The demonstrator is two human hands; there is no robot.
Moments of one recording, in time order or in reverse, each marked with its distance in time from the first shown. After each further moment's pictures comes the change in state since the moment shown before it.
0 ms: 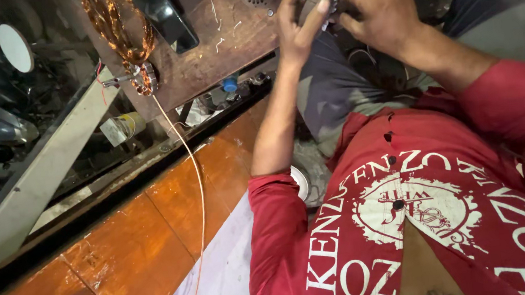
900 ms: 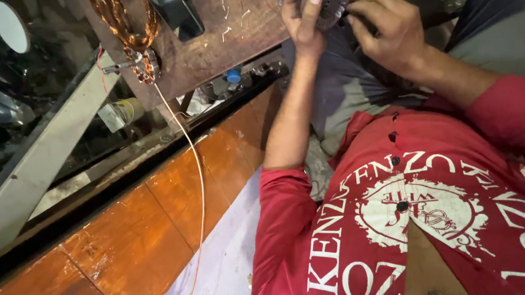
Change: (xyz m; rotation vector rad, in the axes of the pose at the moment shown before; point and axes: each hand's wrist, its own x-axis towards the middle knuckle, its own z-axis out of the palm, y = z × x) left_hand -0.007 -0.069 -0.001 -0.341 0.331 0.121; right_hand -0.018 -0.026 0.012 0.153 0.155 -0.025
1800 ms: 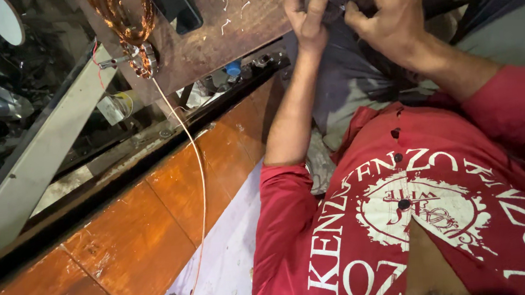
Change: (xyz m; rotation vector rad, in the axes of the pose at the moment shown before) left_hand -0.006 -0.006 -0.008 0.104 -0.008 0.025; right_hand 0.005 0.008 0.015 0.066 -0.017 0.179
